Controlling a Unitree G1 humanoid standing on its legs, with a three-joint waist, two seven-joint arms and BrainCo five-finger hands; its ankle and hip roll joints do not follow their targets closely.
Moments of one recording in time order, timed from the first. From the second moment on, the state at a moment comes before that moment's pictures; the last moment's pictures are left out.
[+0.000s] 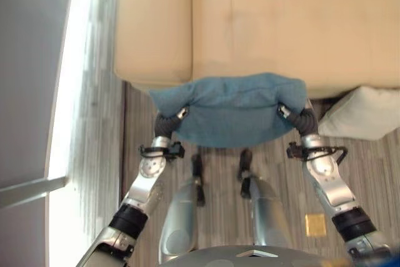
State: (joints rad) left arm -0.10 0.36 -0.32 0.19 -0.52 -0.33 0.20; right arm -0.07 -0.41 0.24 0.10 0.19 -0.30 -0.21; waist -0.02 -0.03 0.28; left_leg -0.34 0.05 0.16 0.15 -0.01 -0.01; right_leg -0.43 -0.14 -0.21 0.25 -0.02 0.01
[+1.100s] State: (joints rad) left arm 0.05 0.36 -0.30 0.20 -0.50 -0.25 0.11; right arm 0.05 -0.40 0.24 0.12 0.13 -0.24 -0.12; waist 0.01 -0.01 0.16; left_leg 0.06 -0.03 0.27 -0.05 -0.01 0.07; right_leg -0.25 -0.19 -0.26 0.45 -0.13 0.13
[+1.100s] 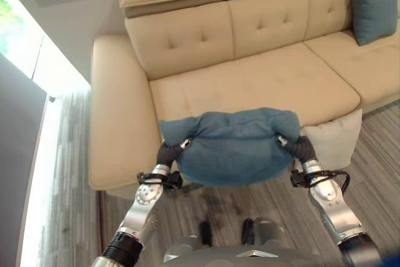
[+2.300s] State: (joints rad) left arm 0.07 0.34 -0.27 0.23 -0.49 -0.24 0.08; right arm 0.05 -0.40 0.23 0.09 0.13 -0.22 -0.10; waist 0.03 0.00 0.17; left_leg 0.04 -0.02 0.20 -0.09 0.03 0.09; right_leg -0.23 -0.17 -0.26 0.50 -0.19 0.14
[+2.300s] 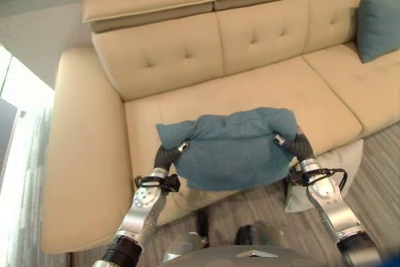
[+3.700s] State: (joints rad) left arm -1.01 0.43 -0.41 0.62 -0.54 -0.30 0.48; right arm -1.07 -0.52 0.42 0.68 0.26 -0.21 -0.40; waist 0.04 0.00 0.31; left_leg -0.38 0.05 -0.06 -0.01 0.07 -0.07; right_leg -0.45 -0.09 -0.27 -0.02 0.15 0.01
